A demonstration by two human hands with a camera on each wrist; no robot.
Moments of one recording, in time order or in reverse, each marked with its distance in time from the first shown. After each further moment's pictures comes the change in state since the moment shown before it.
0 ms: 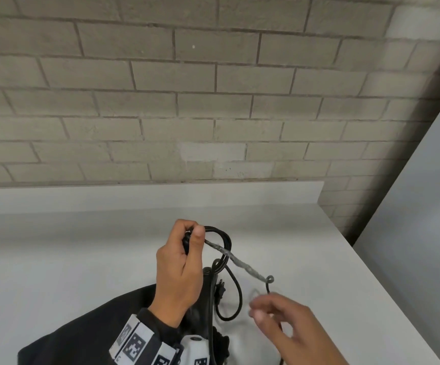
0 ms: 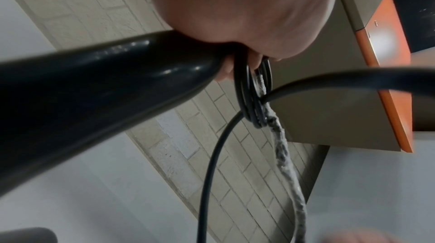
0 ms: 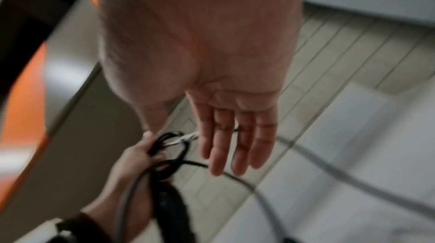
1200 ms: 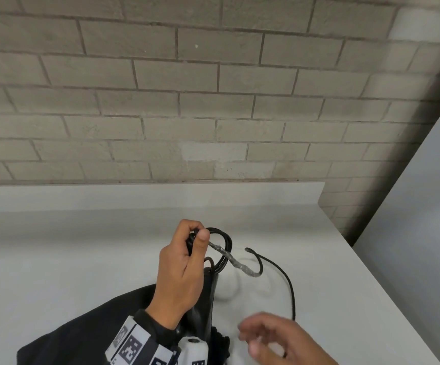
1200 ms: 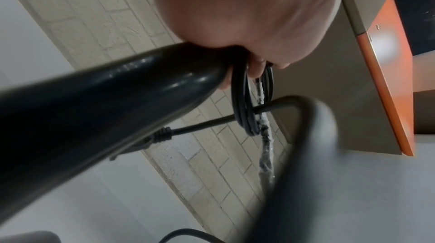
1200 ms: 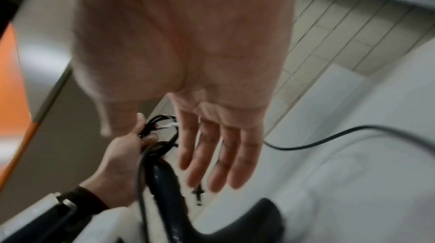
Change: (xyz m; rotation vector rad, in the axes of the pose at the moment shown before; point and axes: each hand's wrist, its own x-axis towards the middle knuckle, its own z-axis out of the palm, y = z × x) left_hand 0.000 -0.003 -0.004 0.023 -0.079 0.005; right_hand 0.003 0.015 0.007 0.179 -0.289 0.078
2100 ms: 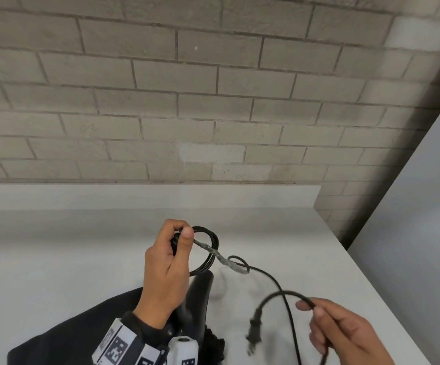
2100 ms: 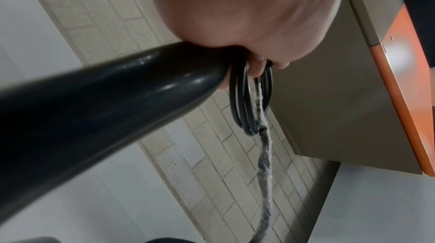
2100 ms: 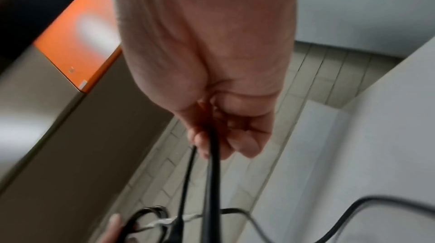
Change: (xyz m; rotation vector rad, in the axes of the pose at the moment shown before) left_hand 0.003 -0.004 -0.009 -0.042 0.069 -0.020; right_hand -0.035 0.007 -0.043 0.263 0.508 -0.147
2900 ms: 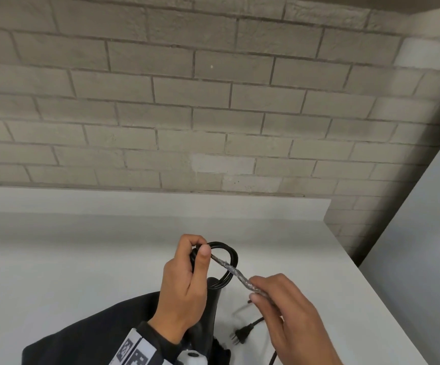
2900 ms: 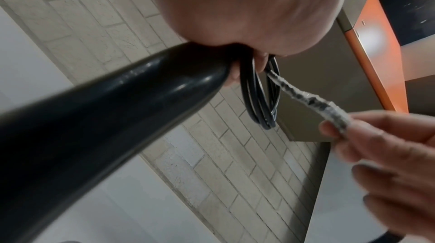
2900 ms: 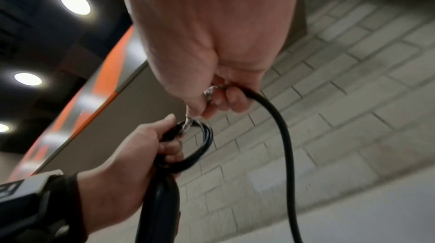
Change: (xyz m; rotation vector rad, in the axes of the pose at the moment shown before) left_hand -0.014 0.004 0.003 0.036 -0.042 0.055; right_hand 0.029 -0.018 0.073 -0.734 -0.067 -0.696
